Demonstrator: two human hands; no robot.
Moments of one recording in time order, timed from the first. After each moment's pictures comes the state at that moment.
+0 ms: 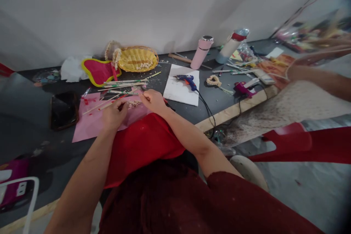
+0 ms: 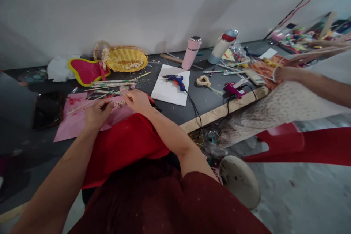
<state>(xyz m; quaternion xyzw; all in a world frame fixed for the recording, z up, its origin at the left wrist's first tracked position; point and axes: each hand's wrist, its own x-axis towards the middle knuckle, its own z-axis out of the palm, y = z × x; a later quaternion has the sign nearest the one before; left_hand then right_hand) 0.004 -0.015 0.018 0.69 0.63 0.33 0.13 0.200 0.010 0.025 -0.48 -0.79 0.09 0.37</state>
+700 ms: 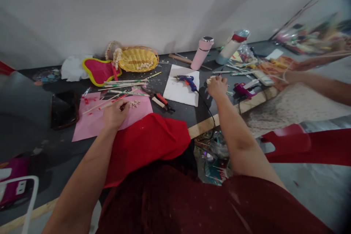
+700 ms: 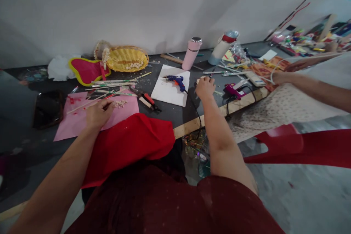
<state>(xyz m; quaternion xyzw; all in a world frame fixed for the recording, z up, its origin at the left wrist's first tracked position) 0.004 -0.013 0.019 0.71 0.64 0.27 0.12 0.467 0.016 0.043 -0.84 -0.53 -0.09 0.03</state>
